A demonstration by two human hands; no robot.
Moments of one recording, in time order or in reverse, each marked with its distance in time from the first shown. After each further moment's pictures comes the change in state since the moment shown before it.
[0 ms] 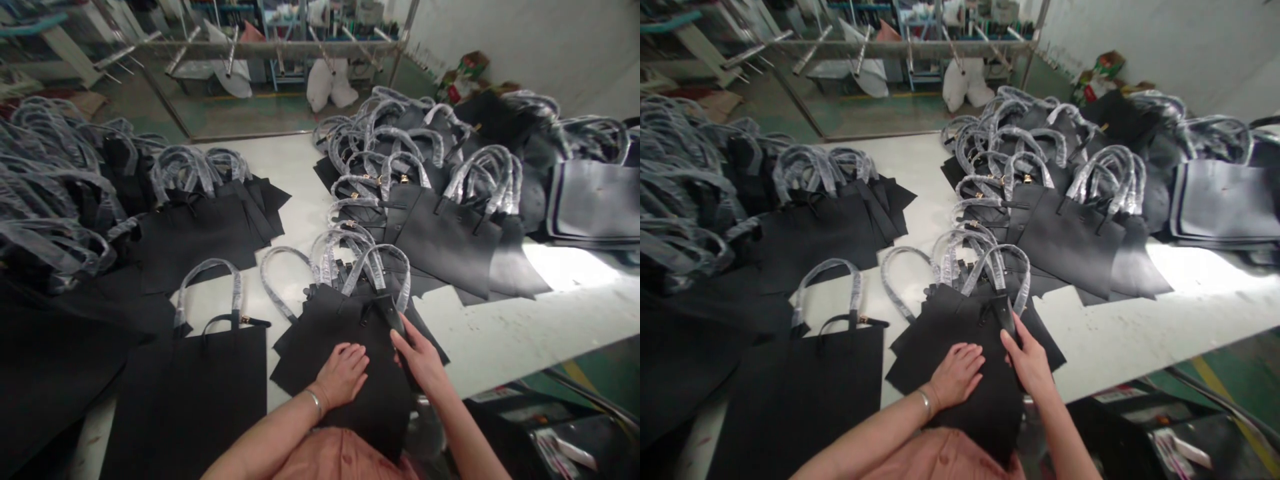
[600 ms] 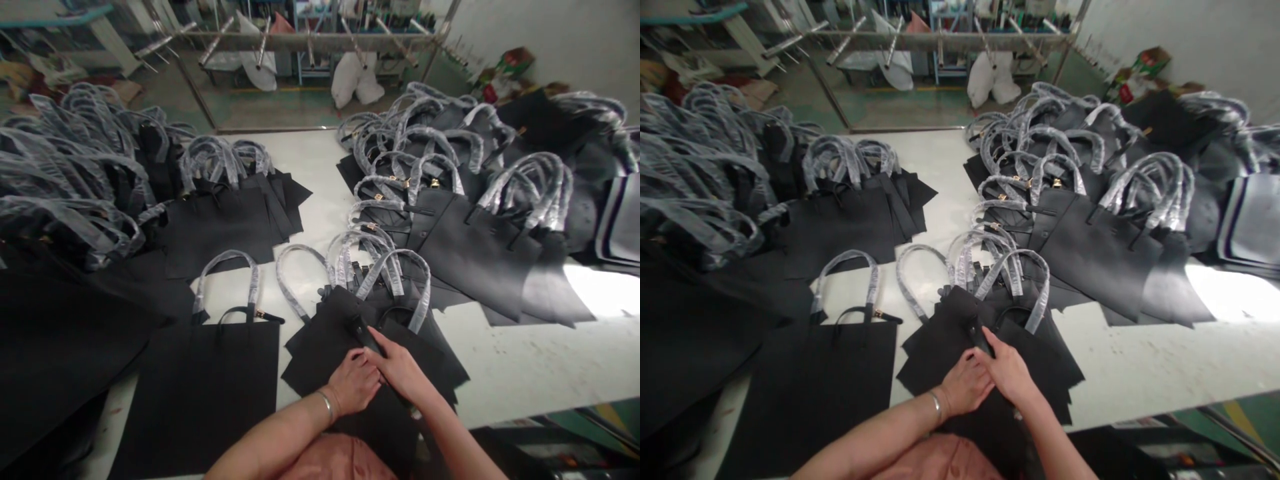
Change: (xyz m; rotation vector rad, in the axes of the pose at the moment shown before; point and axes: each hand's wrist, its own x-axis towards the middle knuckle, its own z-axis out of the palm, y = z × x) left_hand 0.001 -0.002 0.010 -0.052 -0.020 -0.030; right_hand 0.011 -0.030 0.054 -0.278 -0.299 -0.097
